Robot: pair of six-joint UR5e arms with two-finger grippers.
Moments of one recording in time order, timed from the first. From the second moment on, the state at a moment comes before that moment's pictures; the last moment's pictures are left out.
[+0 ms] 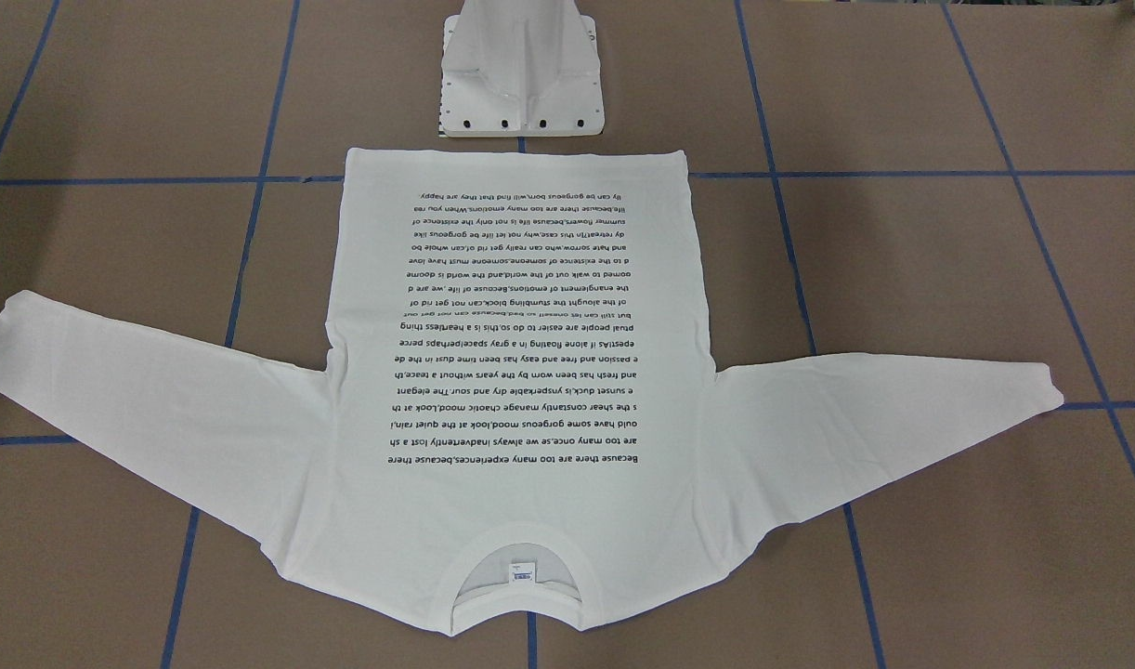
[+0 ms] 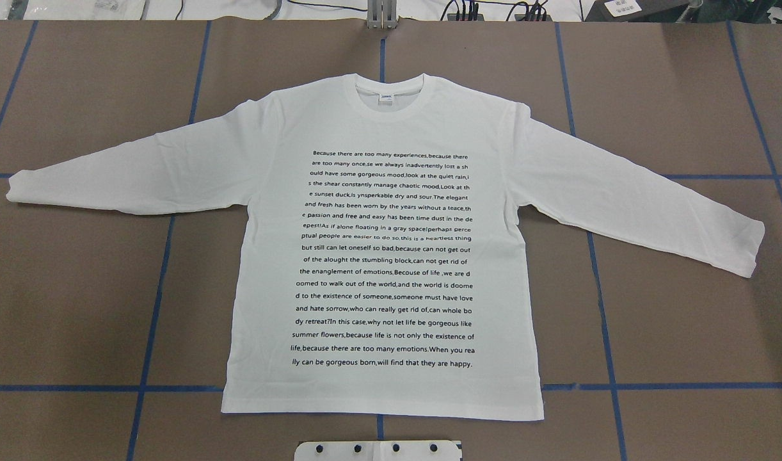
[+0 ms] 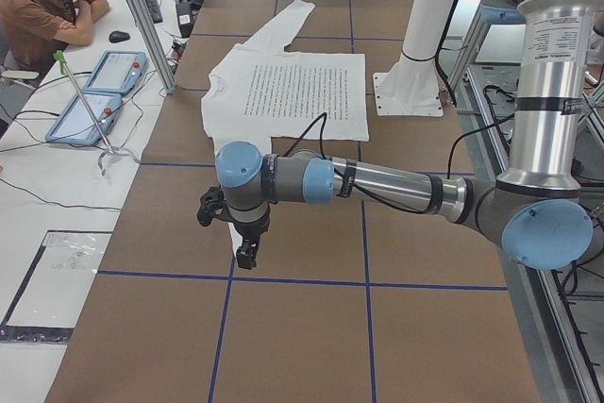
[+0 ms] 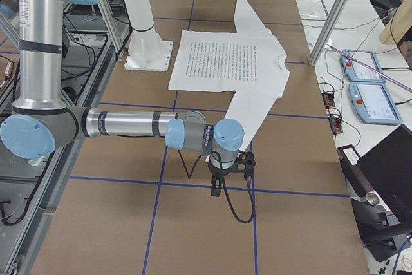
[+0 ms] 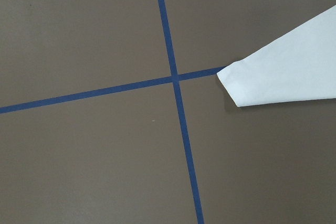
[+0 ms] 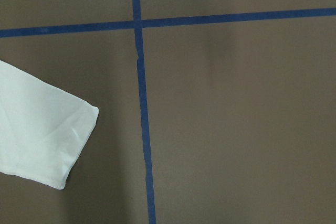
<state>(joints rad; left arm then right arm) -1.56 -1.59 -1.72 -1.44 -2.32 0.16 1.59 -1.67 1.70 -1.69 2.31 0.01</state>
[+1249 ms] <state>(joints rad) -1.54 -1.60 -1.65 -1.74 -2.39 0.15 1.51 -1.65 1.58 -1.42 2.40 0.12</state>
